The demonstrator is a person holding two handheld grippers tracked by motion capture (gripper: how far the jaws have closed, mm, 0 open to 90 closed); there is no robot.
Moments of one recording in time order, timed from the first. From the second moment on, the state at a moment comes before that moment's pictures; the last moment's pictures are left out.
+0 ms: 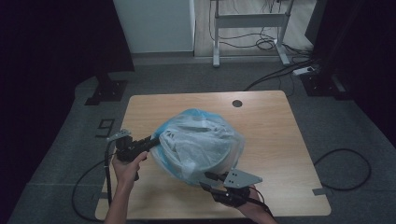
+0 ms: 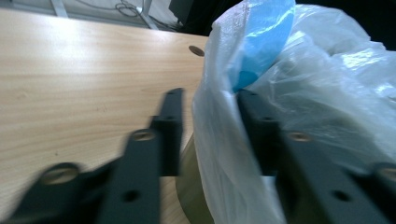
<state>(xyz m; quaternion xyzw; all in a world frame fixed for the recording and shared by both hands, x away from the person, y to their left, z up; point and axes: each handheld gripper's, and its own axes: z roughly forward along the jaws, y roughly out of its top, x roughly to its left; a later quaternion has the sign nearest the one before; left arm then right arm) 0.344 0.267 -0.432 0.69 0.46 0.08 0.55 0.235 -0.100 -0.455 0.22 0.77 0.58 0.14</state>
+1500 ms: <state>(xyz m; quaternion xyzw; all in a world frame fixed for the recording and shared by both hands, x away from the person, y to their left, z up) 0.426 0.234 -0.379 0.74 0.38 0.07 0.55 0.237 -0.108 -0.463 0.25 0.77 0.57 0.14</state>
